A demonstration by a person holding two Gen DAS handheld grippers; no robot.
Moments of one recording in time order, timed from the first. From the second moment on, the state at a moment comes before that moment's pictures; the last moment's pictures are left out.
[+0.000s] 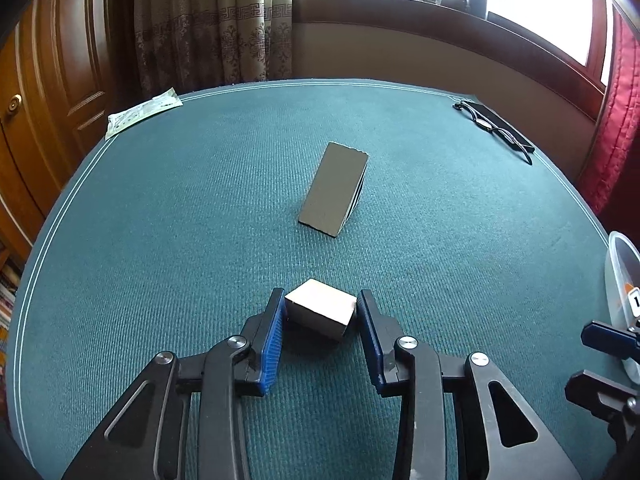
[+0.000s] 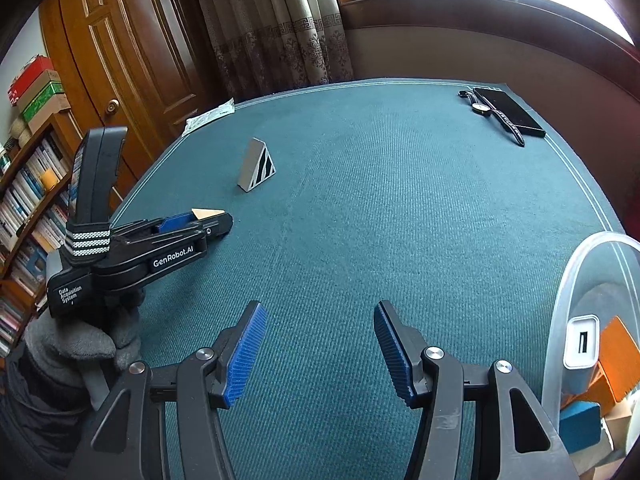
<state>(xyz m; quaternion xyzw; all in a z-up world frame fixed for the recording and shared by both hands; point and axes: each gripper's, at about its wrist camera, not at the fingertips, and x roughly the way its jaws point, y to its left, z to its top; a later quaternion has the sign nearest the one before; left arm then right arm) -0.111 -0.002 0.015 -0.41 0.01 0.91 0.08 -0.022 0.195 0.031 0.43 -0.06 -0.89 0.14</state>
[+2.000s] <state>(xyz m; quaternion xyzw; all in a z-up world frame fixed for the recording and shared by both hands) -0.061 -0.026 0.036 -0.38 -0.05 0.92 0.06 -0.087 0.157 0.043 0.41 -0.05 -0.90 0.13</state>
